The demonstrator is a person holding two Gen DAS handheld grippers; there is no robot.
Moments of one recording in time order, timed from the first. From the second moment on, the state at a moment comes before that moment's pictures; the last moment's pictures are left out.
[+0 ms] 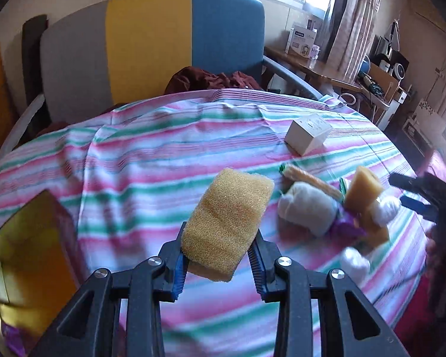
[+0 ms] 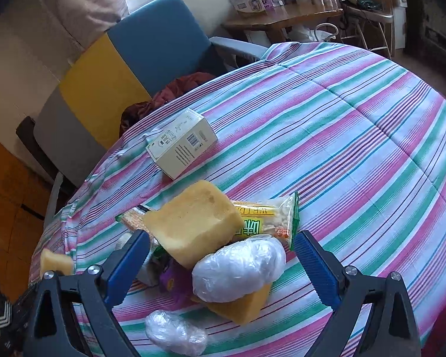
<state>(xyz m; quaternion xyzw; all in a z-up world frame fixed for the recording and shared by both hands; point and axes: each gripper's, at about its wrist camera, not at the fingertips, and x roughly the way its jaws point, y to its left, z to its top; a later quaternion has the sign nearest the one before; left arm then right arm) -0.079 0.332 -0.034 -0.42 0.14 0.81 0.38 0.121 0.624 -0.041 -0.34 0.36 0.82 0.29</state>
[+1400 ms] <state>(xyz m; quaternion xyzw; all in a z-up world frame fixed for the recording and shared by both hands) -0.062 0.206 -0.034 -0.45 0.02 0.82 0.36 -0.129 0.584 -0.041 -0.48 0.21 0.83 0.17</state>
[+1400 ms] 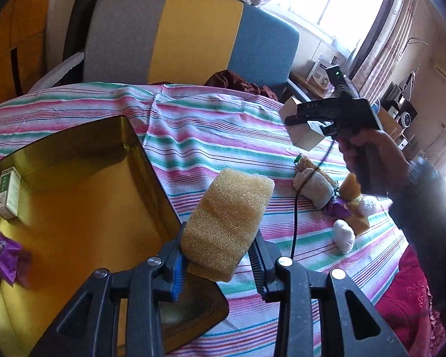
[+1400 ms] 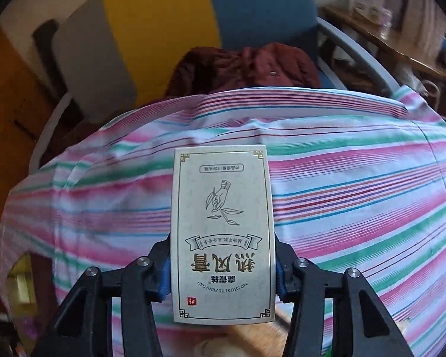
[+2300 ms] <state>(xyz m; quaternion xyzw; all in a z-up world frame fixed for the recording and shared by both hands) -0.052 0.039 -0.030 -0.43 -0.04 0.88 0.19 -0.021 0.385 -0.106 -0.53 0.08 0.84 0.05</state>
